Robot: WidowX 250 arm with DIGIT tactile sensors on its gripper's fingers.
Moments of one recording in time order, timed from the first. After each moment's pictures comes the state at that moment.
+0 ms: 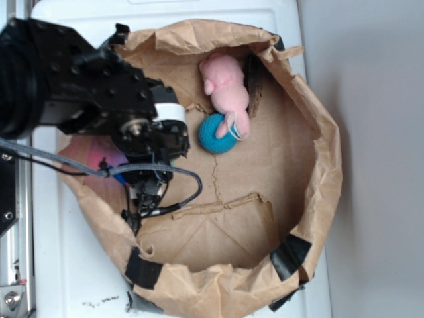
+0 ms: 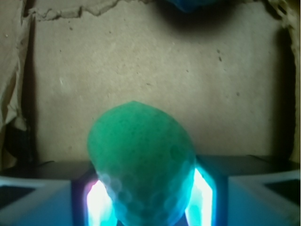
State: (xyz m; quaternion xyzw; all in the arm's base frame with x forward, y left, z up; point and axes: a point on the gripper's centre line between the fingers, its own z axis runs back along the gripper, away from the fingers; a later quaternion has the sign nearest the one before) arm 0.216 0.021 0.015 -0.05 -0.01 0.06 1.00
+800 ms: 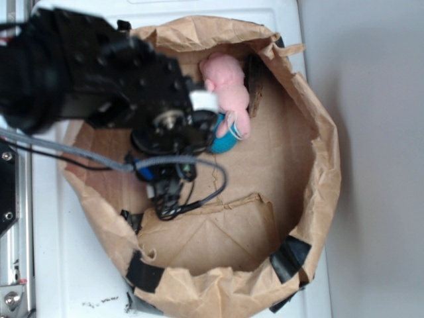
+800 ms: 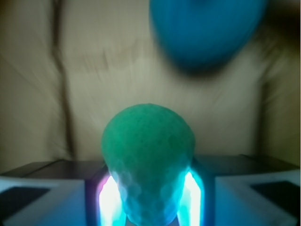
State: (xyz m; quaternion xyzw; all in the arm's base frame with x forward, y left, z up) arm 0.236 0.020 0.066 -0.06 -0.01 0.08 0.99
